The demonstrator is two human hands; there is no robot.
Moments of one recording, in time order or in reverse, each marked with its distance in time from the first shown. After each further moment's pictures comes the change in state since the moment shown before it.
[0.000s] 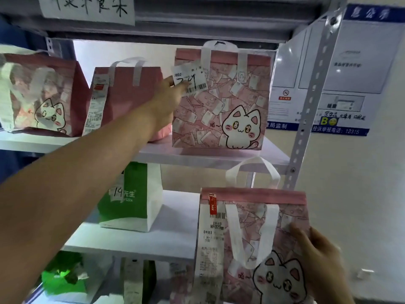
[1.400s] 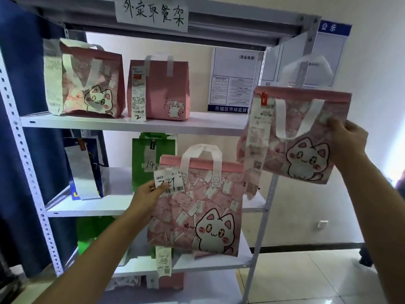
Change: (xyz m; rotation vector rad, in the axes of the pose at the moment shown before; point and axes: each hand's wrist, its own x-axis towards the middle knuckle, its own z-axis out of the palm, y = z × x) left_hand -0.282 -0.146 -0.248 -0.103 -0.125 -0.403; right_hand -0.093 -0.173 0.000 0.098 0.343 -0.199
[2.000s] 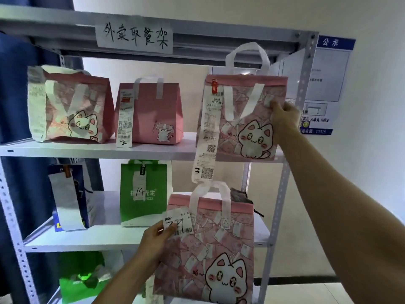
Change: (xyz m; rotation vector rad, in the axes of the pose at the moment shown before) left_hand 0.044 -0.060 0.061 -0.037 0.035 -0.066; right_hand 0.108 -0.011 0.167 0.187 -0.183 -0.003
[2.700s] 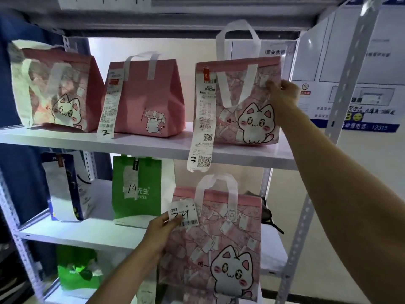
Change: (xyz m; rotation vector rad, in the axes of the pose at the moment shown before) left_hand 0.102 -0.023 0.071 0.040 0.101 -0.004; right_hand 0.145 0.080 0.073 -0.161 -0.164 -0.076
